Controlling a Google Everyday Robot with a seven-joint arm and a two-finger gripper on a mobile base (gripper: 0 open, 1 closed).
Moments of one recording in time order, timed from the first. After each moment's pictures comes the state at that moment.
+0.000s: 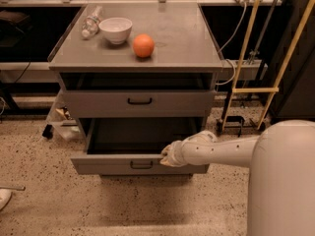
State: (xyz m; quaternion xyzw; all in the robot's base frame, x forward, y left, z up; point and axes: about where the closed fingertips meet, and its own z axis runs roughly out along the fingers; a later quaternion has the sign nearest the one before) arm 0.638 -0.050 0.437 -0.62 0.73 0.02 0.30
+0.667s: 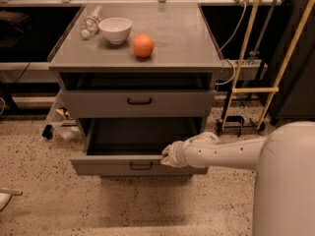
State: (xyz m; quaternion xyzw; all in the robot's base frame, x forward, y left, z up) arm 0.633 -0.046 0.449 -0.63 0.70 0.01 0.32
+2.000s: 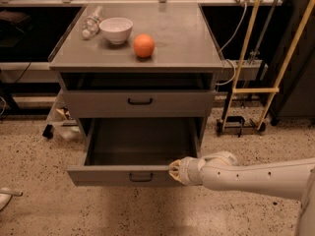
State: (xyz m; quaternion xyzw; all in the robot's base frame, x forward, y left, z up) arm 0.563 -0.071 0.453 -0.65 0.68 0.01 0.34
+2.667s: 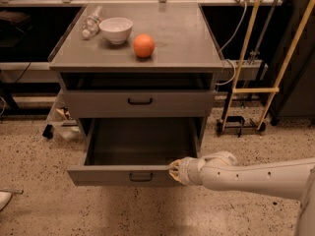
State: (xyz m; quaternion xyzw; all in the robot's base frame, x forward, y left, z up) arm 0.563 -0.071 0.453 -0.65 0.68 0.01 0.34
